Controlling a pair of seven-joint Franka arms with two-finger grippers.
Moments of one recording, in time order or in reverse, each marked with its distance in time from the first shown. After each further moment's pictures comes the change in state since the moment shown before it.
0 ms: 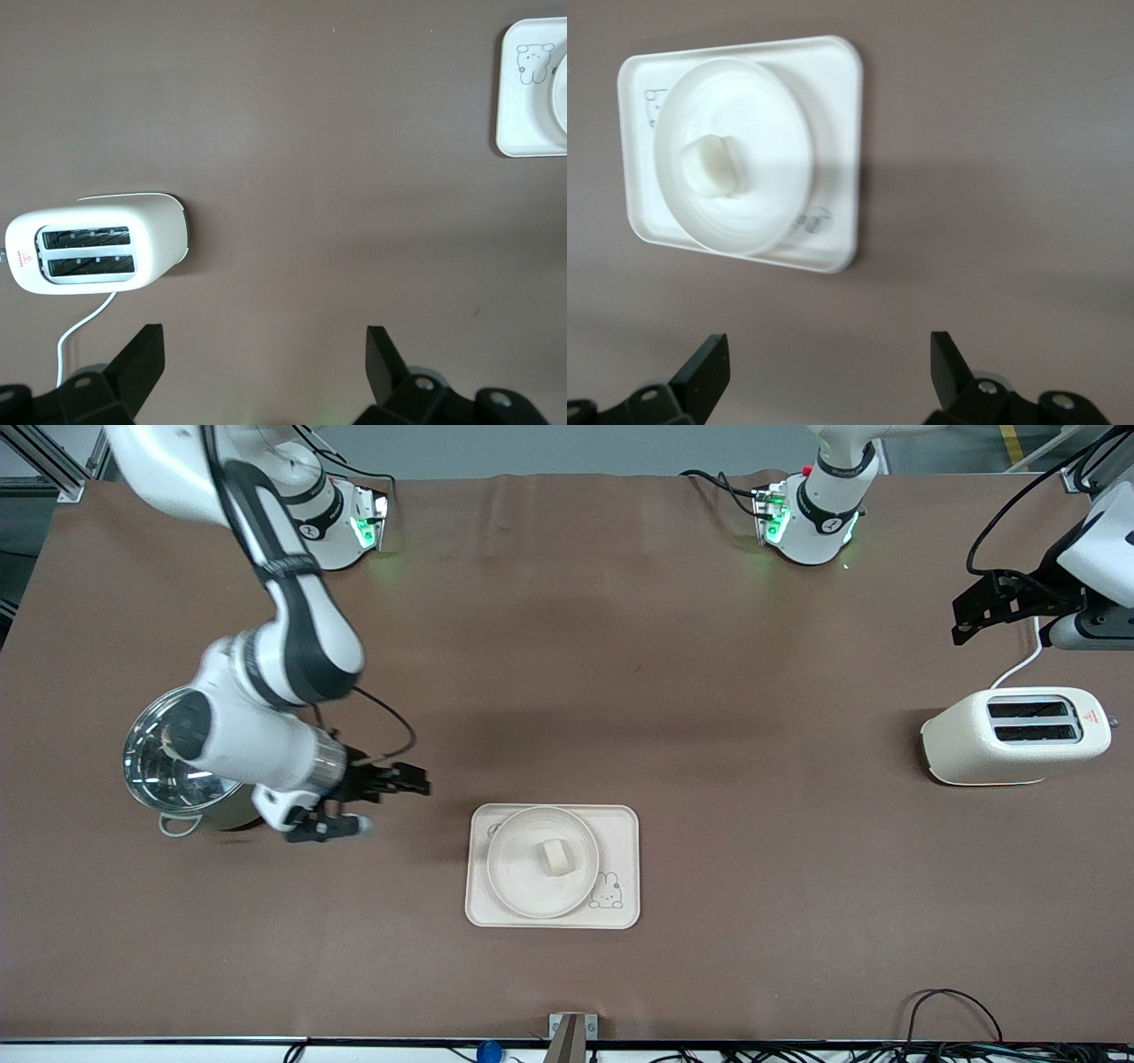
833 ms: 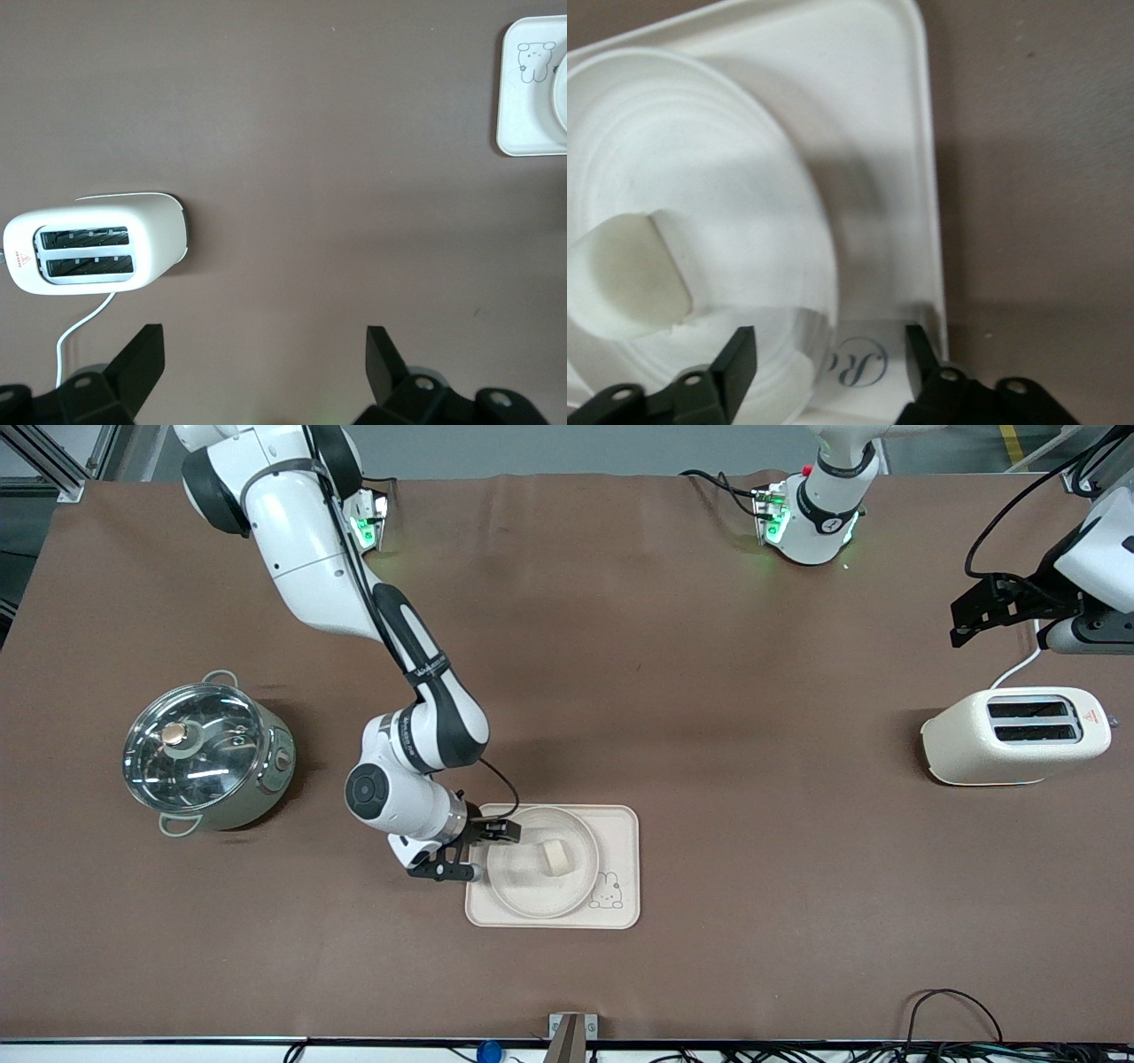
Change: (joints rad) left arm 0.000 0.004 0.000 0.001 0.000 0.000 0.000; right arm 0.112 0.407 -0.029 0.313 0.036 0.143 0.182
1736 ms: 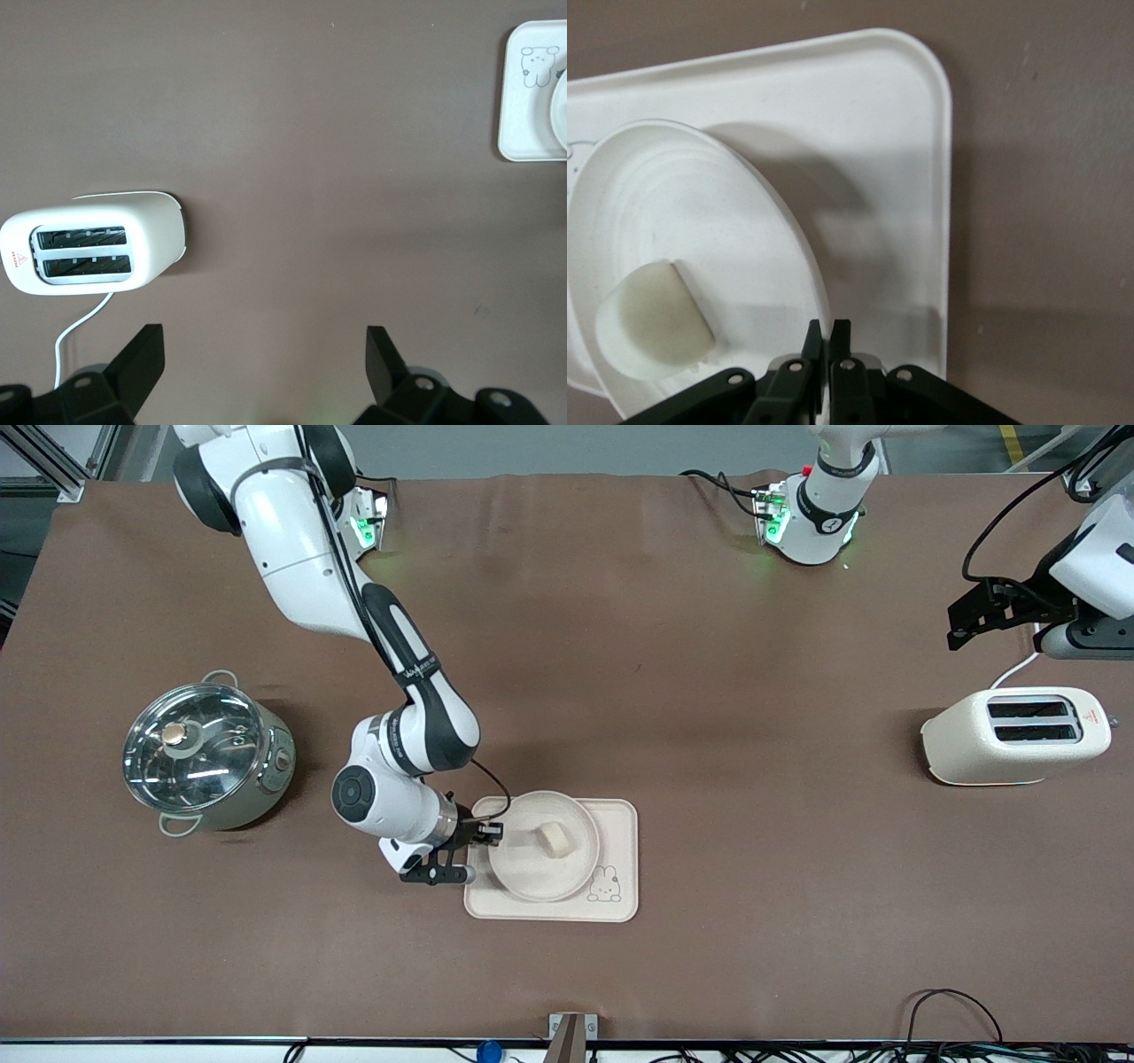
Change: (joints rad) left arm -0.003 0.013 -0.001 -0.001 0.000 0.000 0.000; right arm -0.009 -0.068 0.026 -0.069 0.001 -0.006 -0.076
